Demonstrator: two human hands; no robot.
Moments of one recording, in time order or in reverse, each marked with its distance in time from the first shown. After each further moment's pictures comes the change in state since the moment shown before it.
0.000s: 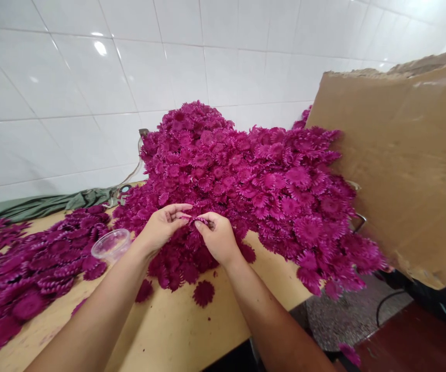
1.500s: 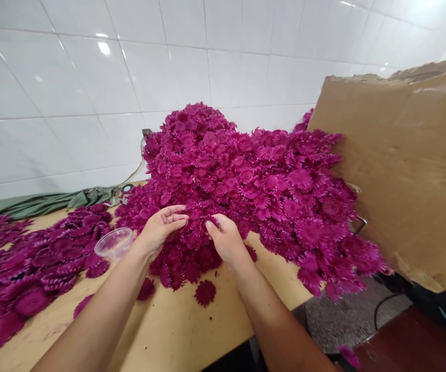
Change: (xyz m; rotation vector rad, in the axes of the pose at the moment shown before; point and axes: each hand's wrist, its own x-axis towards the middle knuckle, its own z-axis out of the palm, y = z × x) left_hand 0.001 -0.013 -0.014 -0.201 0.071 -0.054; right_hand -0.007 -0.003 -0.009 0.088 -0.010 0.122
